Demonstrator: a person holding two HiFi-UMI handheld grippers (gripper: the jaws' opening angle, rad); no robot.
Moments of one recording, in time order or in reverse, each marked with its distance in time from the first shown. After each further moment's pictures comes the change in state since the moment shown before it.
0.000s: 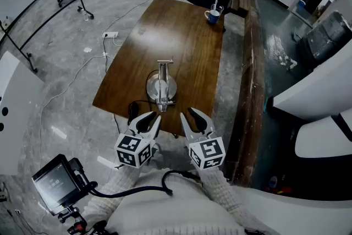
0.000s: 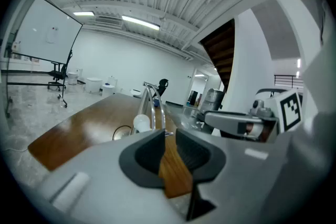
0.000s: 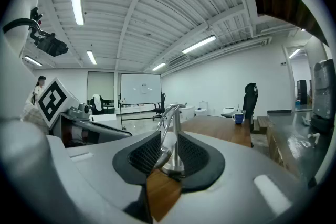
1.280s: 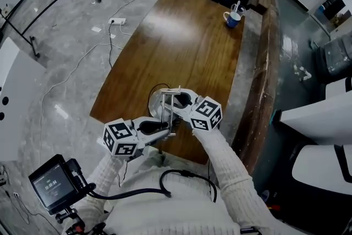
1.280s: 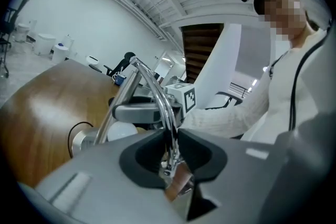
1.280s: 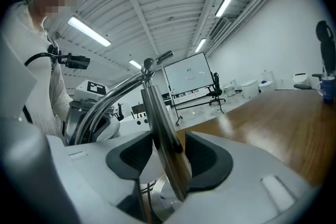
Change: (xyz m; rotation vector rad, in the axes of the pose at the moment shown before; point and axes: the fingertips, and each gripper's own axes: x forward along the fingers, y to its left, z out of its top) left arm 0.080 0.020 0.017 -0.081 0.236 -0.565; right arm 0.206 -0.013 -0.022 0.057 0.168 0.742
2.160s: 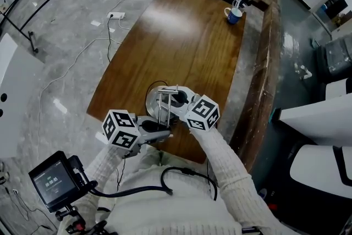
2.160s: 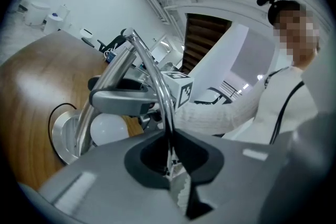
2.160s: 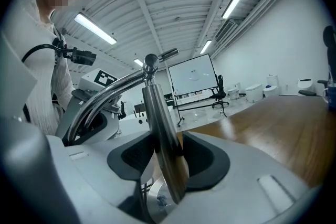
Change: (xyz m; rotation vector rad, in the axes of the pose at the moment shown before) left arm 0.006 -0.026 -0.003 -0.132 0.175 -0.153; right arm 0.005 0.017 0.010 -0.056 -0.005 0.029
